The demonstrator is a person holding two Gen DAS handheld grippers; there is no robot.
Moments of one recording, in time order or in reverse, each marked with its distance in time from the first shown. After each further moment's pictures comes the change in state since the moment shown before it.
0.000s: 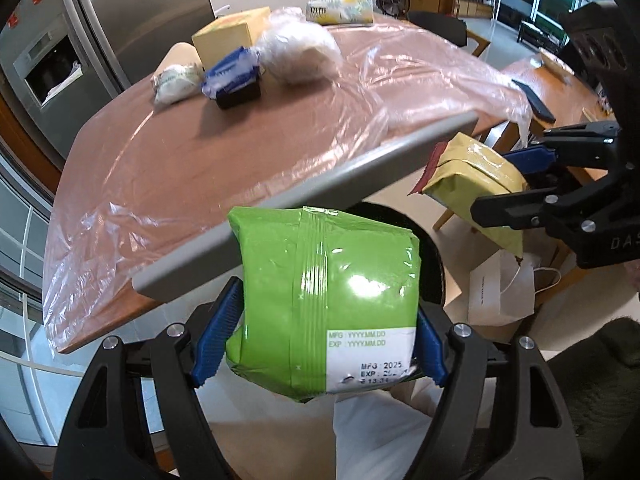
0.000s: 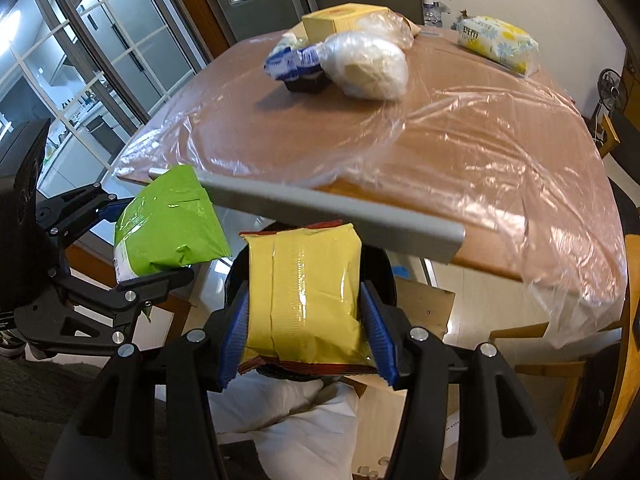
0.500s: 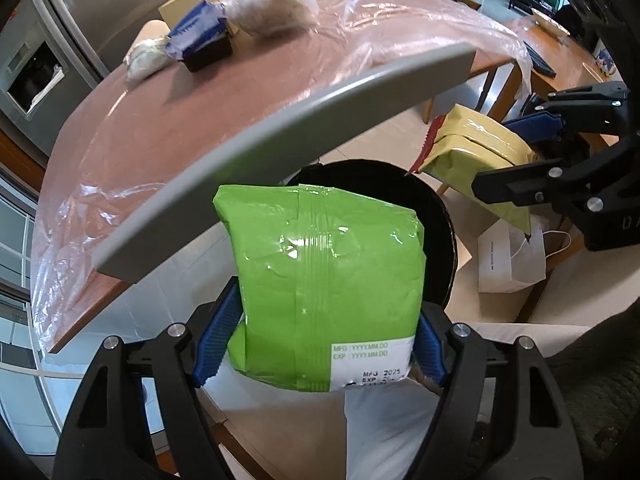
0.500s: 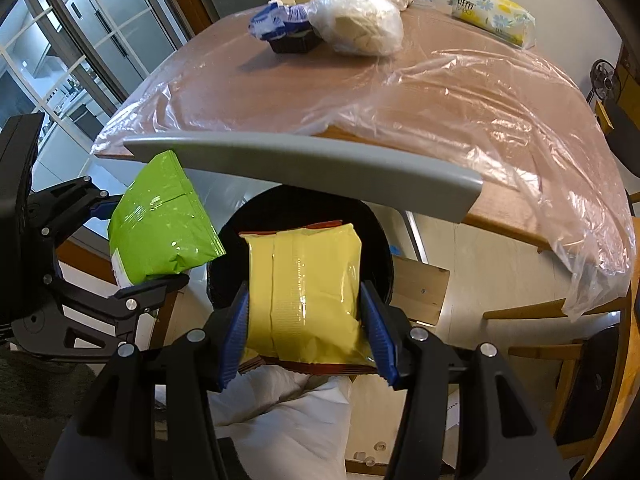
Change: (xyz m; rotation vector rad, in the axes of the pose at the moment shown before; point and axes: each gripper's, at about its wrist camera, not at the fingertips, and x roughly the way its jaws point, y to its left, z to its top) left arm 0.031 -0.013 -0.019 0.076 0.091 0.008; right arm 0.029 -0.001 -0.014 0.013 0.067 -0.050
